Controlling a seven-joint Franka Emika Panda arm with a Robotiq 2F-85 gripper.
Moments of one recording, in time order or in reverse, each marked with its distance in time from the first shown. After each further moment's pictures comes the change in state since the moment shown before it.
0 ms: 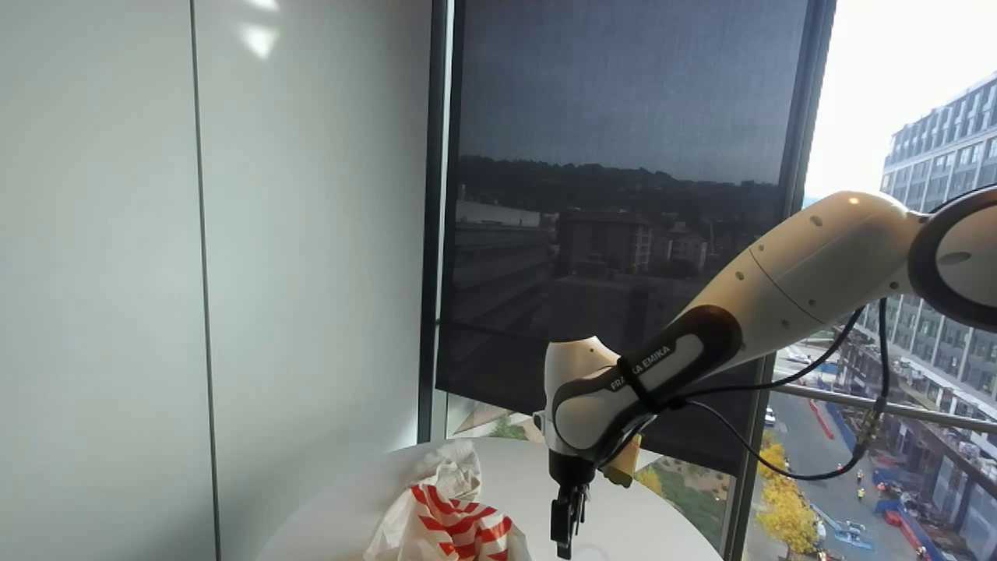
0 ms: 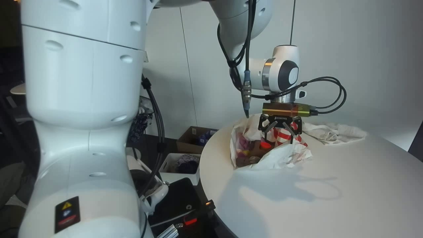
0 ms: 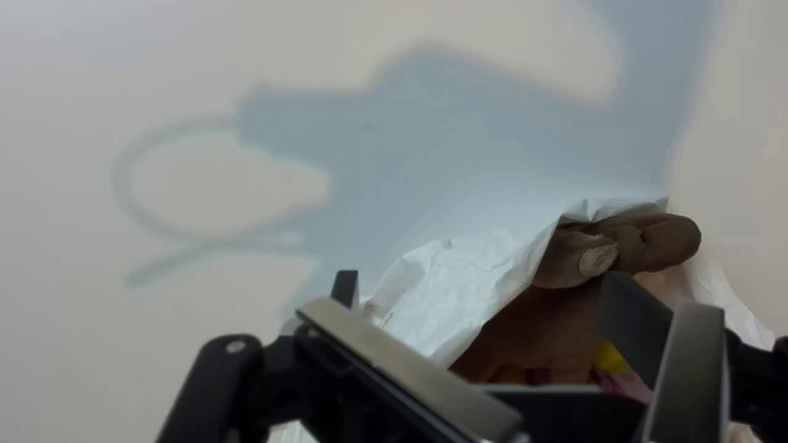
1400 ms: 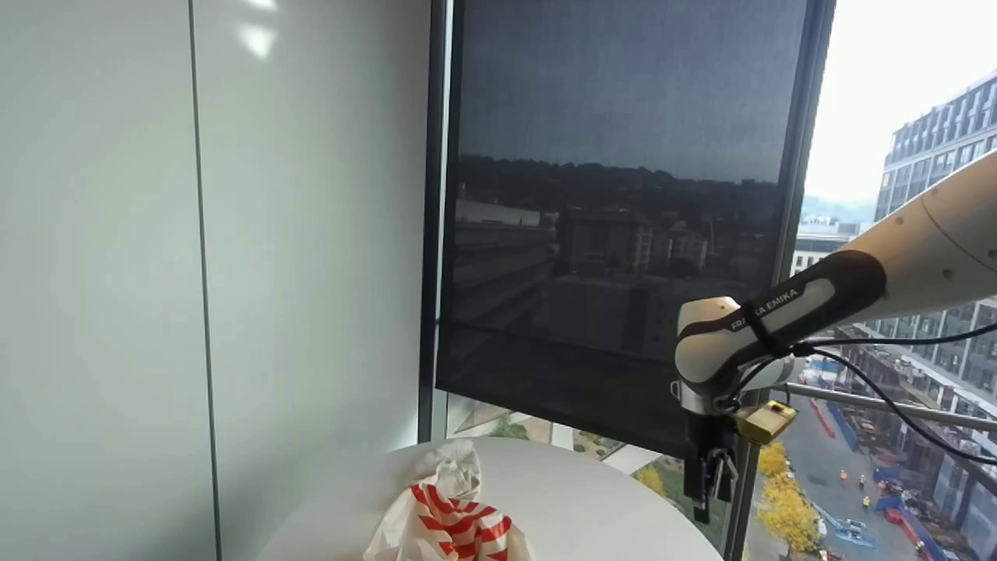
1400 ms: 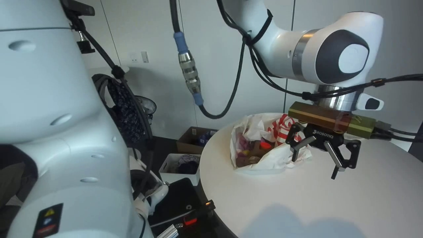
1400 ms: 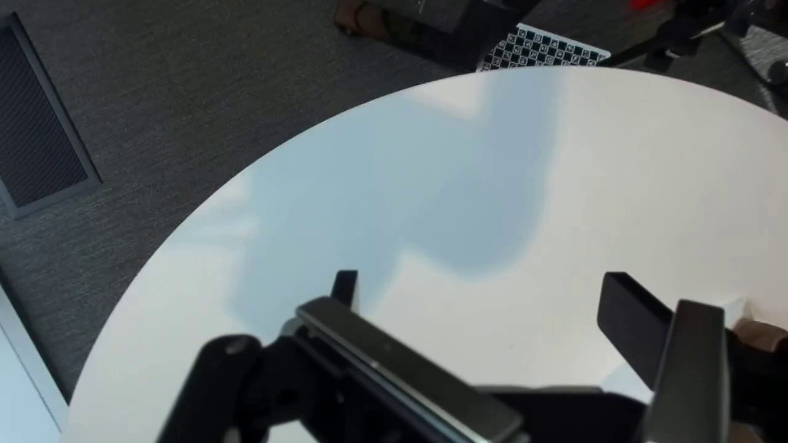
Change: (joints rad) arm -0.150 -0.373 -0.232 -0.276 0.093 -0.192 -0.024
